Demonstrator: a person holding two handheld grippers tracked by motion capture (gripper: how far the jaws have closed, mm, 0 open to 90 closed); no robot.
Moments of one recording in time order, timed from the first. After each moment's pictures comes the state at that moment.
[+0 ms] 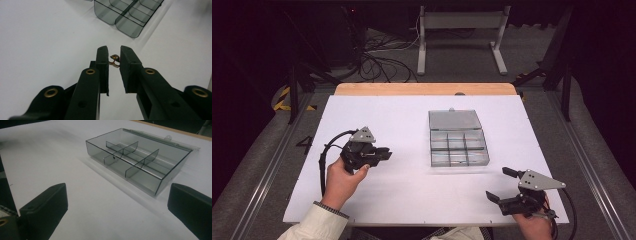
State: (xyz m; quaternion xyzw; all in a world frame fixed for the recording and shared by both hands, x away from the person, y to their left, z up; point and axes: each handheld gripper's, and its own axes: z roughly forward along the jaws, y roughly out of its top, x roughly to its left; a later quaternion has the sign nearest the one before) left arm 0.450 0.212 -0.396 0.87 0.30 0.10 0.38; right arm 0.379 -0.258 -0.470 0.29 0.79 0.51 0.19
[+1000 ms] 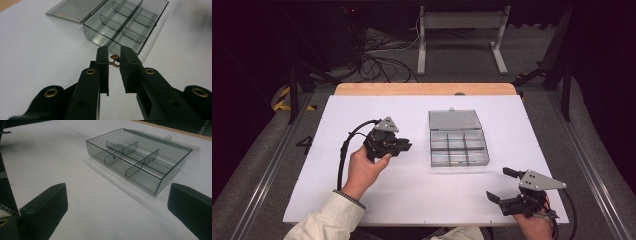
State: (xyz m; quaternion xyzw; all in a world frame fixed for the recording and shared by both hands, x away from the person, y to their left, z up) left arm 0.479 0.160 -0.390 0.87 0.28 0.09 0.39; right arm 0.378 -0.260 -0.471 0.29 0.79 0.51 0.19
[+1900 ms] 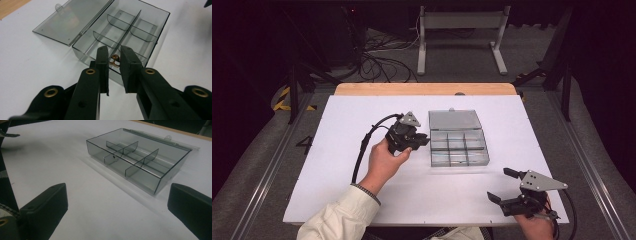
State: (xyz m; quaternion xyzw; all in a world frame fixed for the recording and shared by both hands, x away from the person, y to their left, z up) left arm 0.503 0.111 -0.394 0.88 0.27 0.10 0.38; right arm 0.377 -0.262 -0.470 0.29 0.79 0.51 0.19
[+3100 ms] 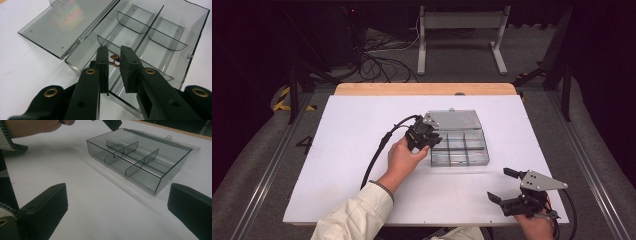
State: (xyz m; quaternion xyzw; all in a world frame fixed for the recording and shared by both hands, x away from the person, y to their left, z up) left arm 0.535 0.065 -0.433 0.88 0.29 0.11 0.36; right arm 0.378 -0.262 -0.471 0.29 0.79 0.51 0.19
